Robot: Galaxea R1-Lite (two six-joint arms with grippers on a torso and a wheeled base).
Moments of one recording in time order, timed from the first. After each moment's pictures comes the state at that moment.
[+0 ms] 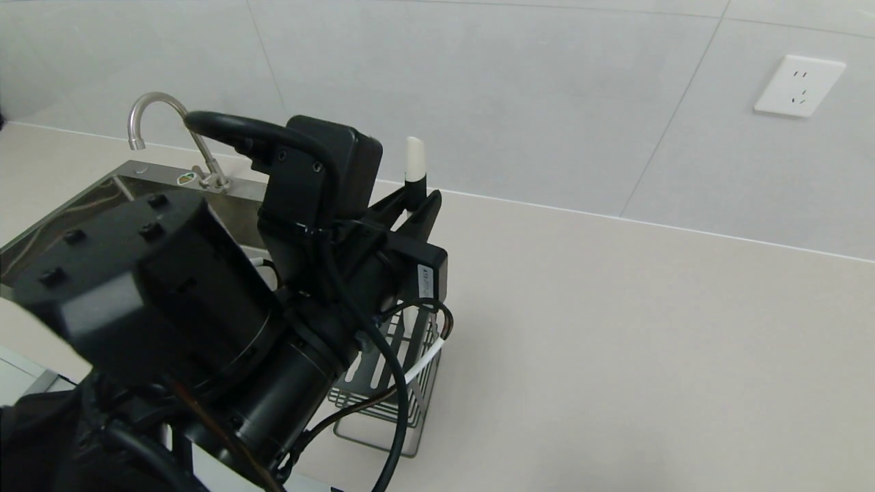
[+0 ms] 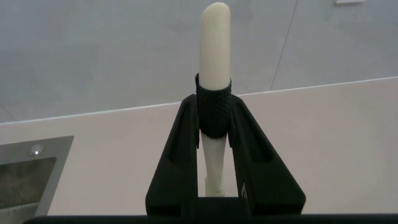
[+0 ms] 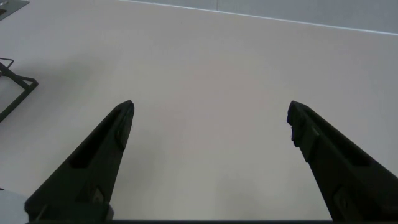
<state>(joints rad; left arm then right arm) -0.99 1.63 -0.71 -1.15 0.50 0.21 0.00 0.02 0.00 0.00 0.03 0.00</state>
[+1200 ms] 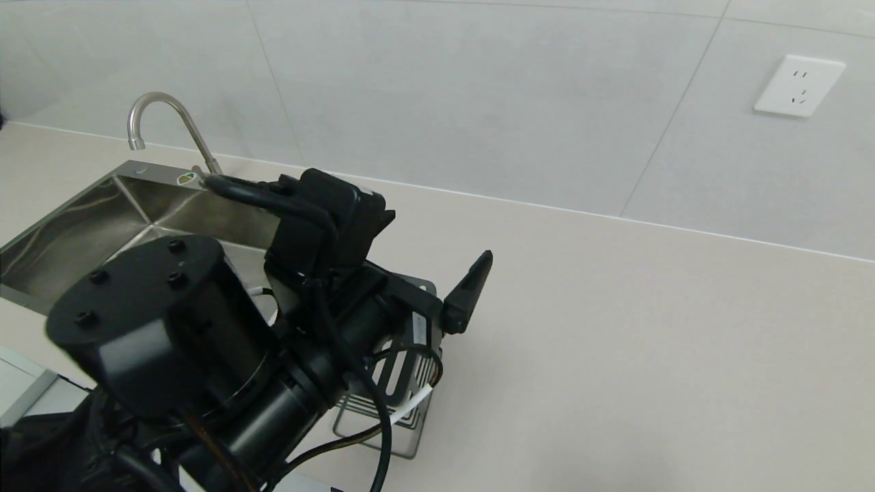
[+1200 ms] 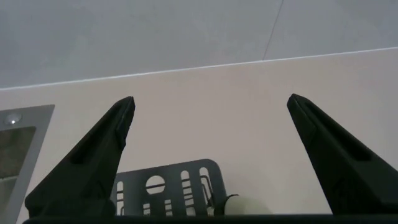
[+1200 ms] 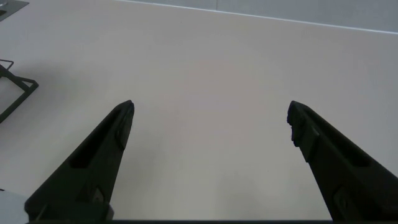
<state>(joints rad) -0.97 1.62 -0.61 -1.15 0.33 0.18 0.00 0.02 0.00 0.00 0.02 0.00</state>
